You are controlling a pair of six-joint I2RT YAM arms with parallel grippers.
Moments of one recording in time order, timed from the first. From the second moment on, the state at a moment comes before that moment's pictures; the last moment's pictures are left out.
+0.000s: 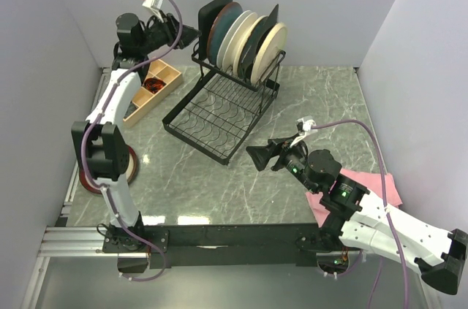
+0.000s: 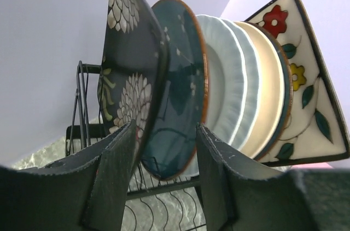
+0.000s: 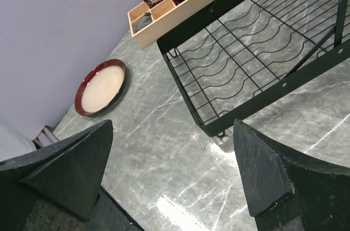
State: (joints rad) left arm -0.10 1.89 1.81 0.23 0.78 -0.46; right arm 0.93 0.68 0.59 0.02 0.28 0.51
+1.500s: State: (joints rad) left arm -0.14 2.20 2.18 0.33 0.90 -0.52; right arm 0.94 0.74 0.60 0.01 0.30 0.49
